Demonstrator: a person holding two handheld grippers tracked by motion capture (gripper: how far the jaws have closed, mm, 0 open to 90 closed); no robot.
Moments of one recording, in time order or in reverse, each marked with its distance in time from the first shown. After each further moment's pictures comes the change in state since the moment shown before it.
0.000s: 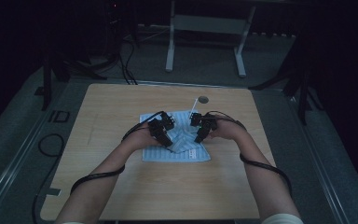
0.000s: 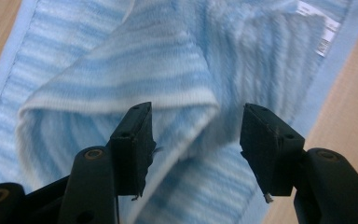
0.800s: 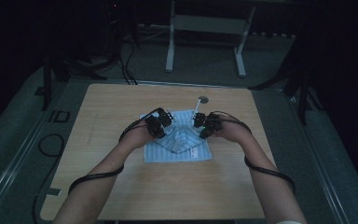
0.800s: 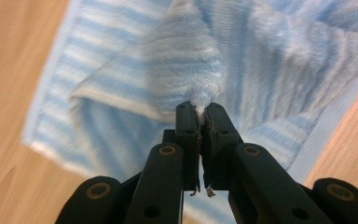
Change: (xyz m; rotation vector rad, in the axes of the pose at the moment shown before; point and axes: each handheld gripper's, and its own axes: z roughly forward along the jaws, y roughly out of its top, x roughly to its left) left arm 0.007 -0.009 -0.023 0.045 0.115 -0.045; right arm 0.017 -0.012 -0.025 -0.002 -0.097 -0.028
